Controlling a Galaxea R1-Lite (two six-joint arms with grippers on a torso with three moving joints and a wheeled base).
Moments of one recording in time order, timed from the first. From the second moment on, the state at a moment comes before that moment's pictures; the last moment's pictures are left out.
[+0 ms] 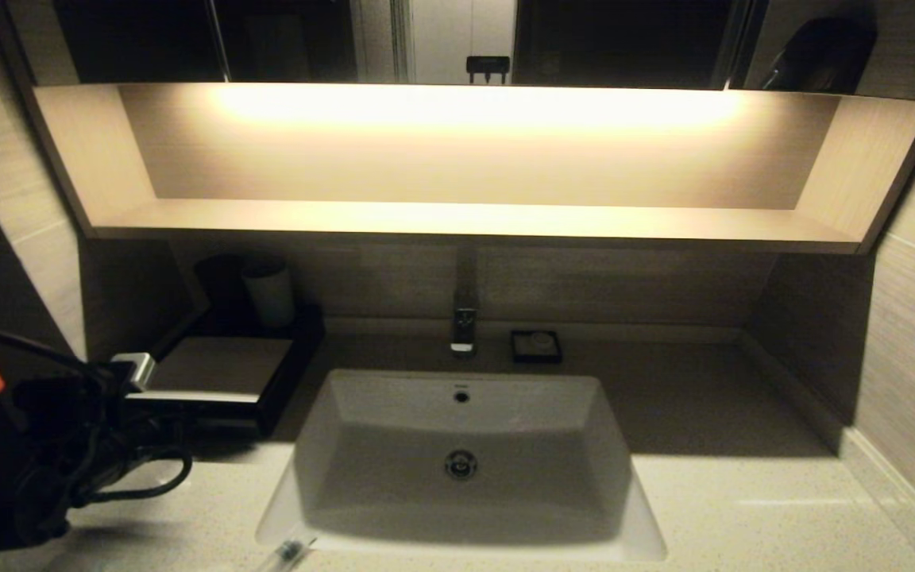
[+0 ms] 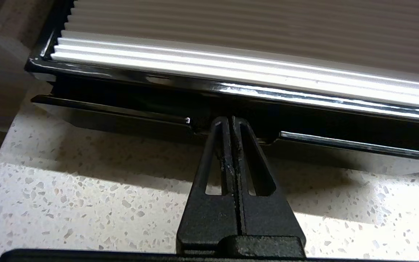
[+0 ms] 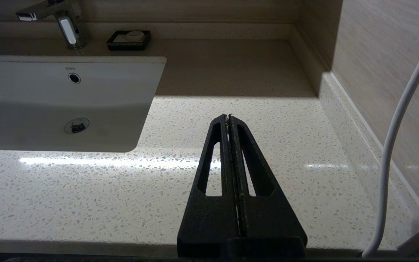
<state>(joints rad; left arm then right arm) 0.24 2.12 -0.48 -1.12 -0.14 0.11 0.00 0.00 0.00 0.01 -0.01 0.00</state>
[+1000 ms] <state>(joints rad) 0.23 2.15 -0.48 -1.16 -0.14 0.11 0.00 0.00 0.00 0.01 -0.01 0.00</state>
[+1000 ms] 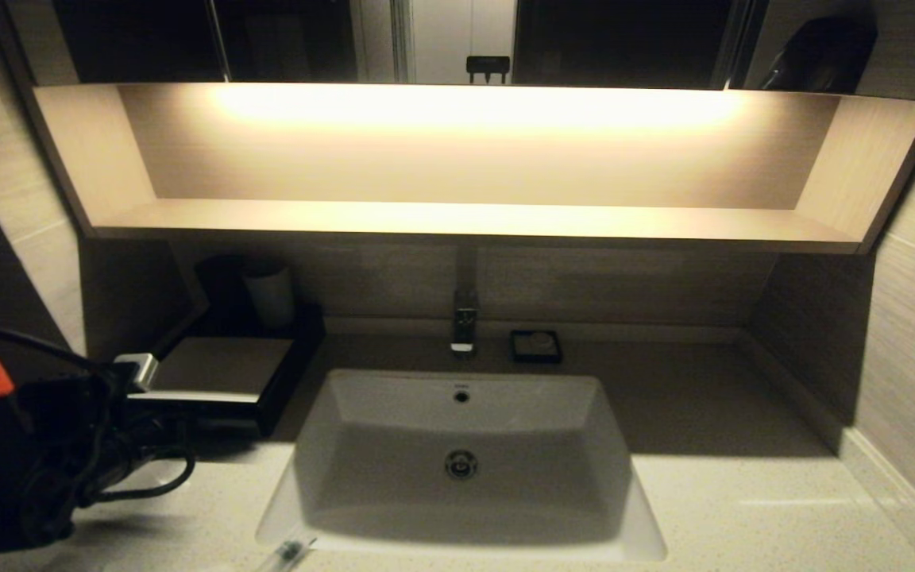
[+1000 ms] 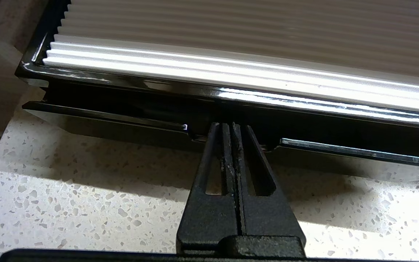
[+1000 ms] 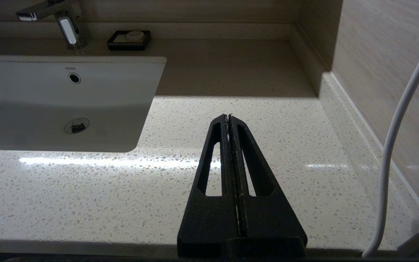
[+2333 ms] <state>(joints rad) 0.23 2.14 -0.48 -1.11 -0.14 0.11 0.00 0.00 0.00 0.01 -0.01 0.00</state>
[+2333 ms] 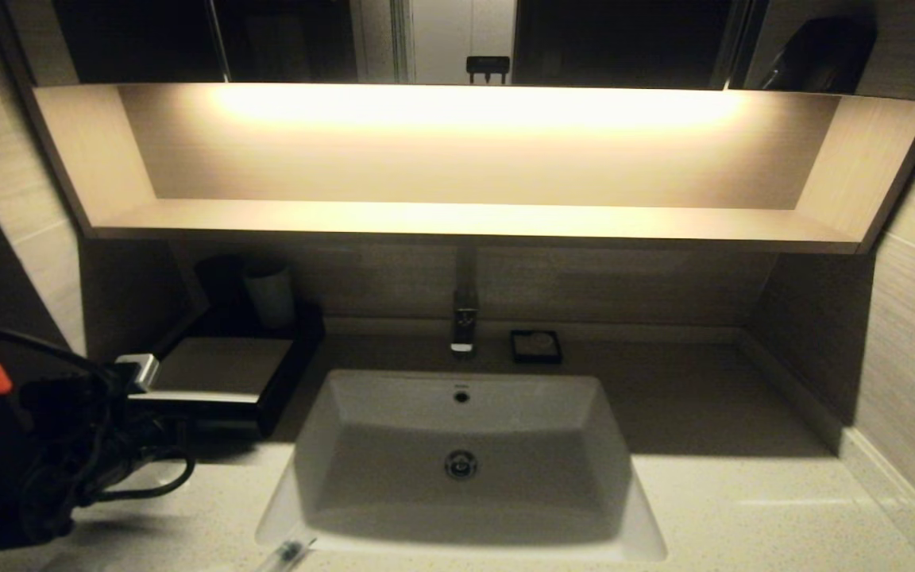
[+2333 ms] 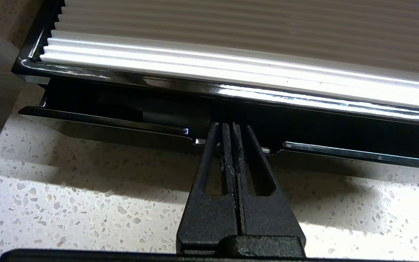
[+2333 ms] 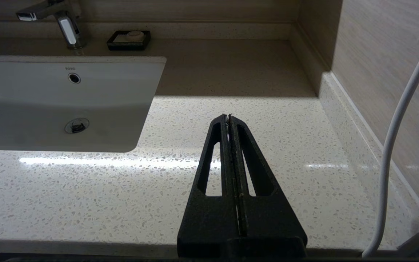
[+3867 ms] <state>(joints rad) 0.24 2.06 -0.38 -1.06 -0.14 0.18 0.00 0.00 0.00 0.01 -0.01 0.00</state>
